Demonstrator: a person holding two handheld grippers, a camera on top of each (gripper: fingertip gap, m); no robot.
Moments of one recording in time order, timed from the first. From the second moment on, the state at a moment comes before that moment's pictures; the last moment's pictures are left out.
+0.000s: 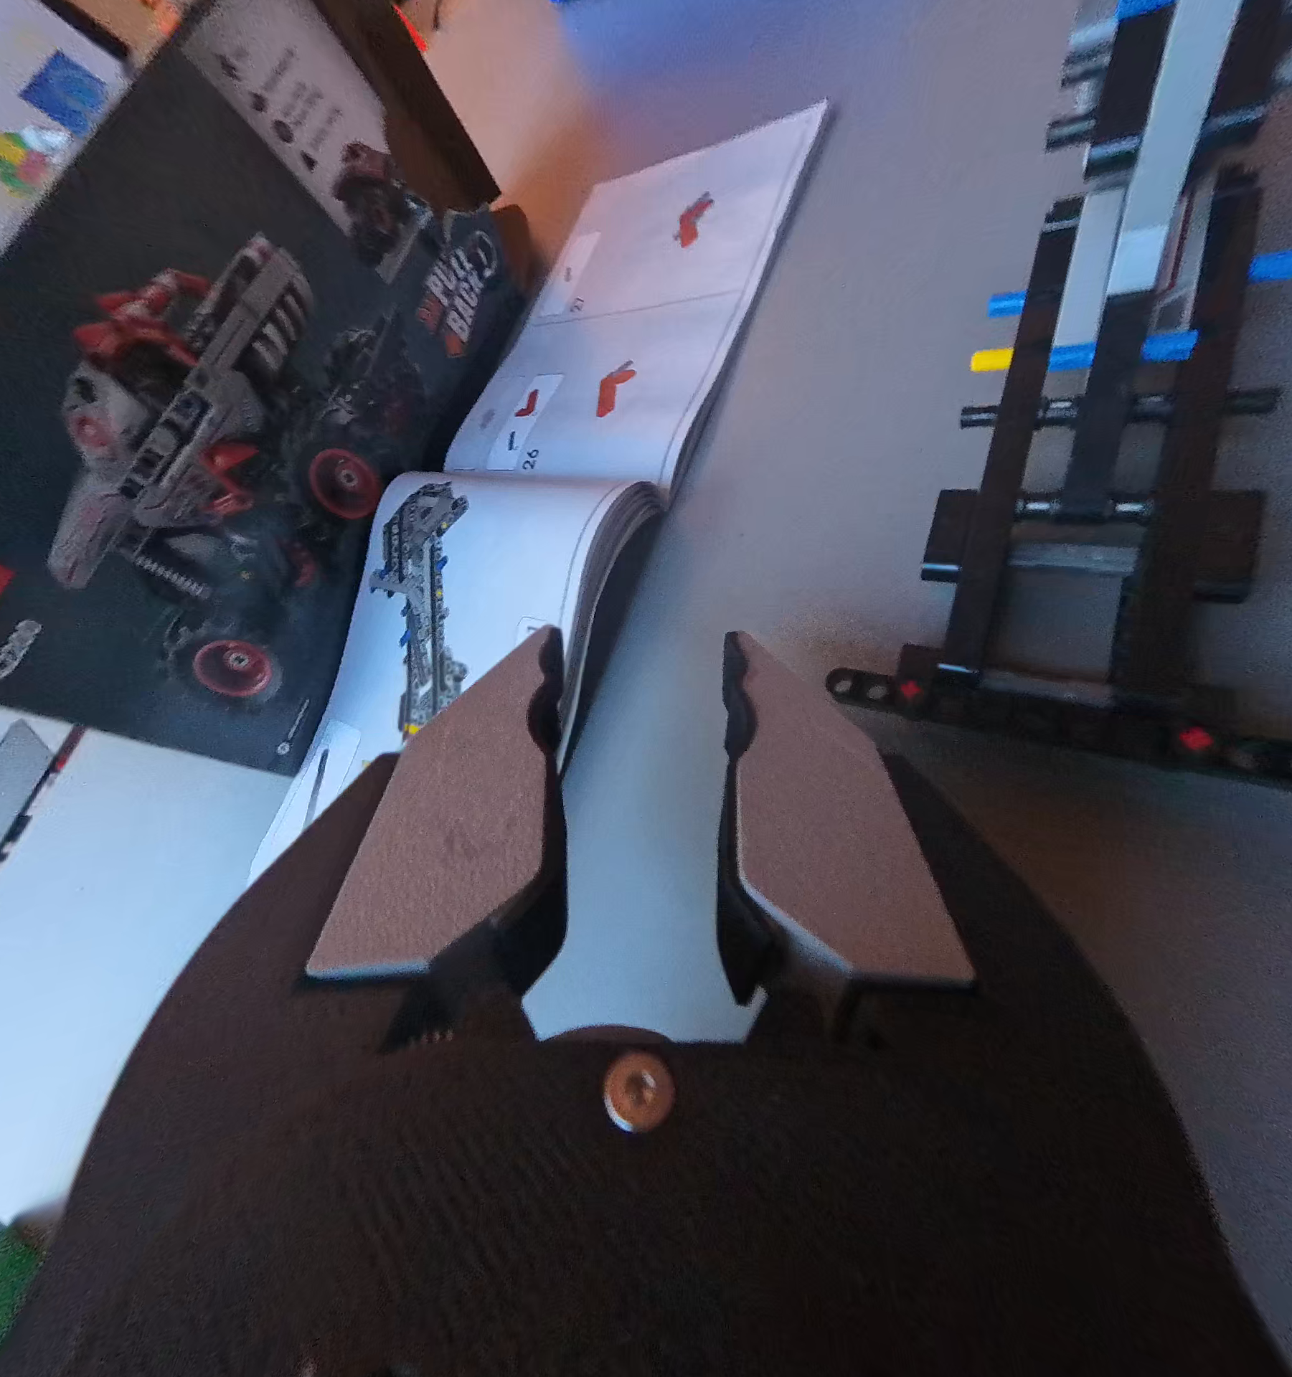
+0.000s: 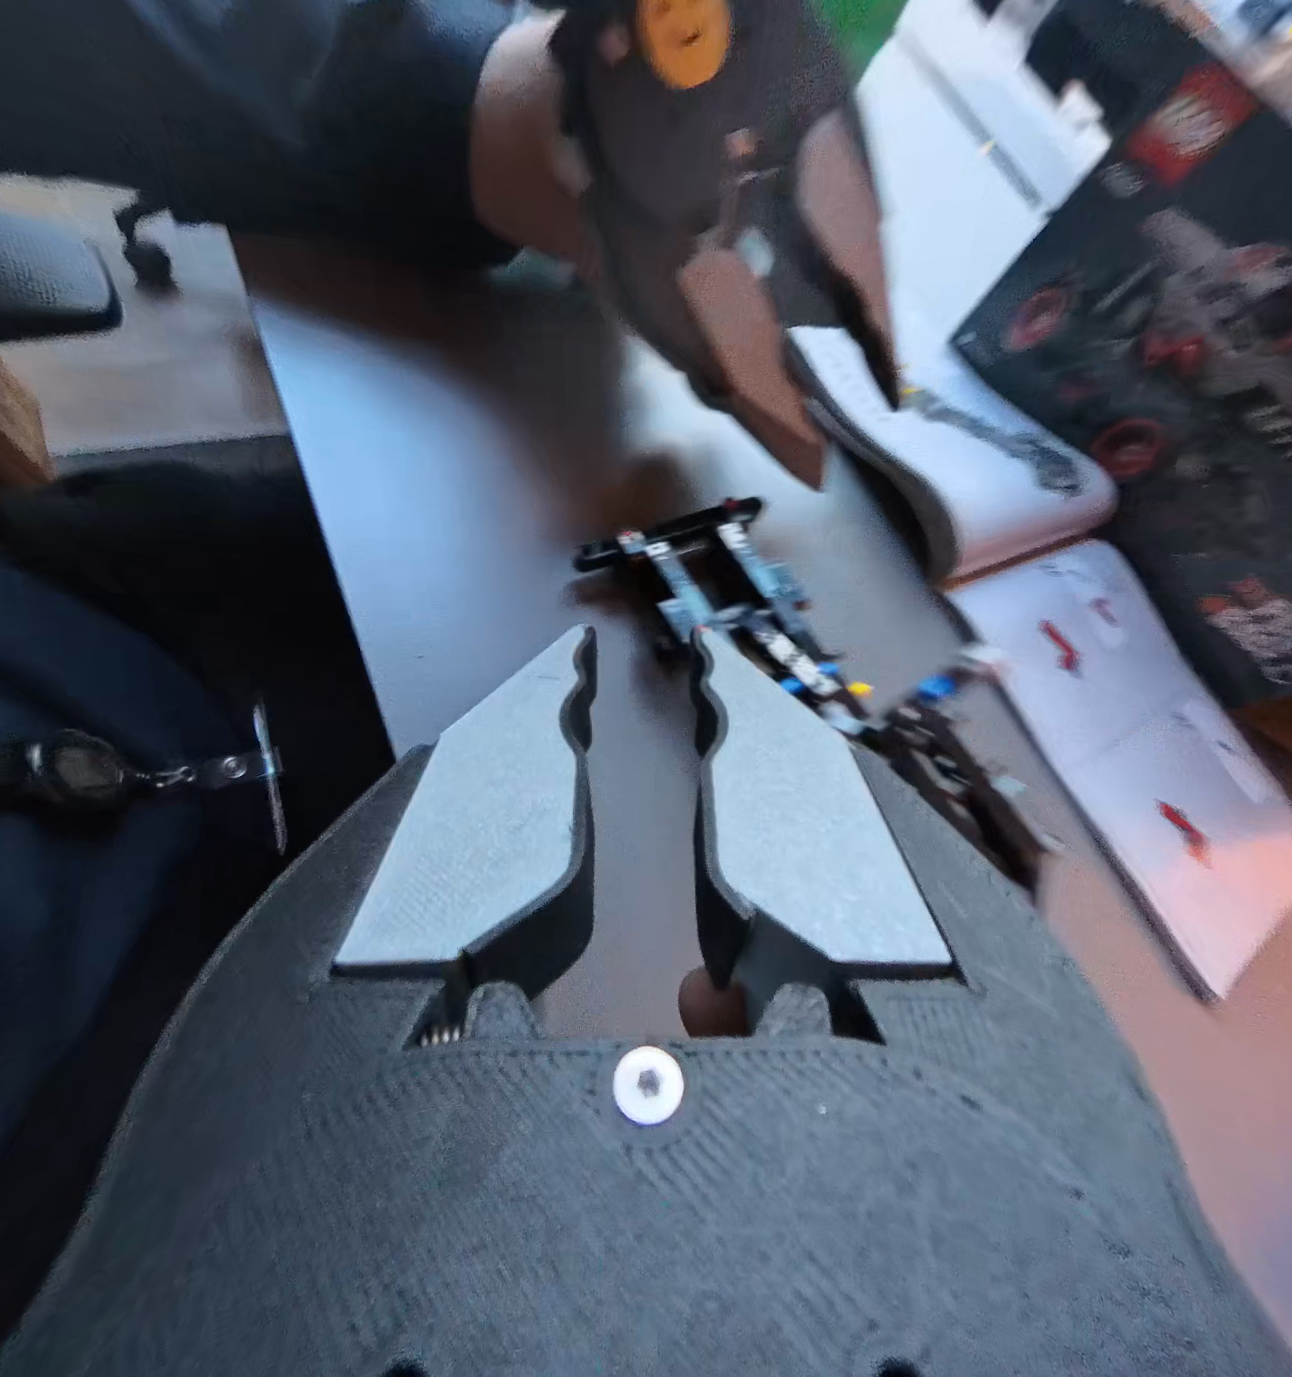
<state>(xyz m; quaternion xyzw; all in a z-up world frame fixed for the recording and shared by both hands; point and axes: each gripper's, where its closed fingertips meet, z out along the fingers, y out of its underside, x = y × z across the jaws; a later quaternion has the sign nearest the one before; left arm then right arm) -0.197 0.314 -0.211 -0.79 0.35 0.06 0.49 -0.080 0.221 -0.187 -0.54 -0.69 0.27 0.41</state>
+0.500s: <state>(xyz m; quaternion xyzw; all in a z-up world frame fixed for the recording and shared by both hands) -0.202 0.306 -0.200 -0.81 0.28 -0.07 0.51 -0.039 0.418 -0.171 -0.55 -0.61 0.35 0.45</state>
